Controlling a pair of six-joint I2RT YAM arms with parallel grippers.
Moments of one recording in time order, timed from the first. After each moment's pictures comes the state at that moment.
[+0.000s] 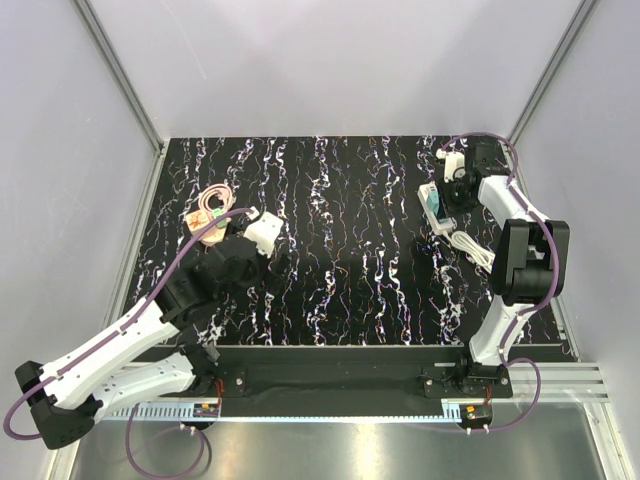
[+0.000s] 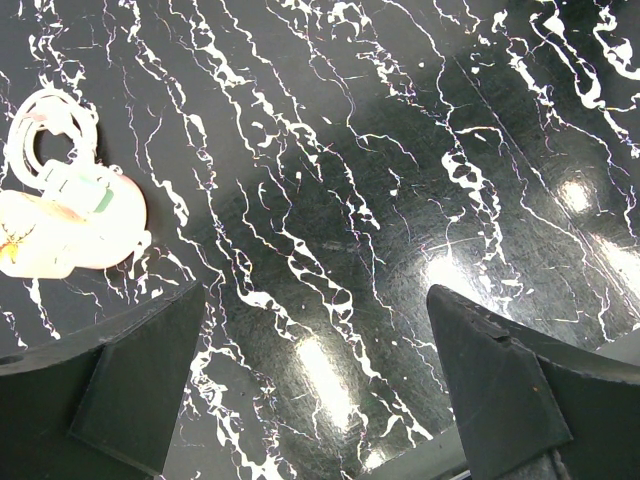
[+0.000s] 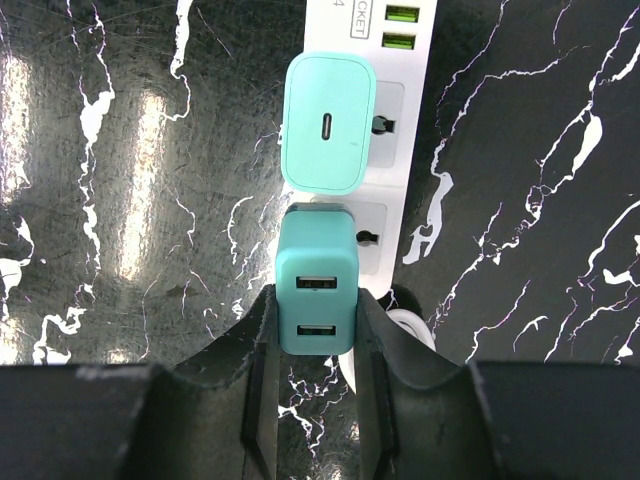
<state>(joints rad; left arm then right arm) -0.87 0.84 0.89 -0.64 -0.37 -0.08 -0.05 1.86 1.42 -0.62 -0.20 -0.32</state>
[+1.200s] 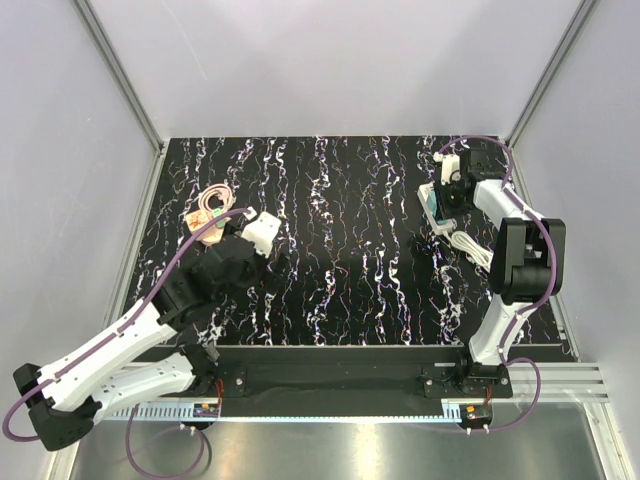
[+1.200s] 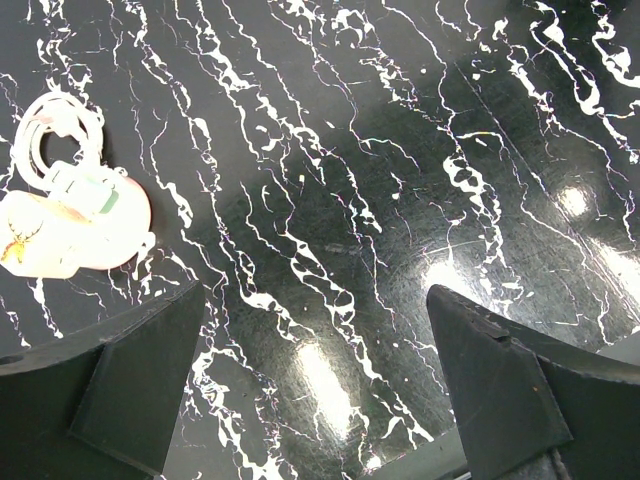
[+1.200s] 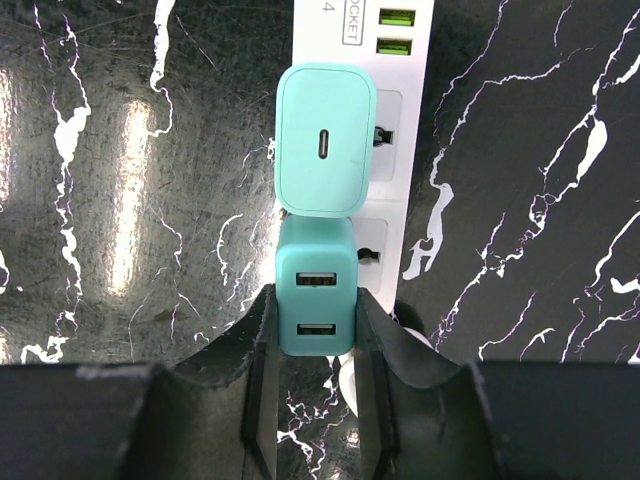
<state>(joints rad) -0.87 0.83 0.89 -0.64 -0.38 -0.07 -0.03 1.88 1.37 -0.54 -0.15 -0.29</state>
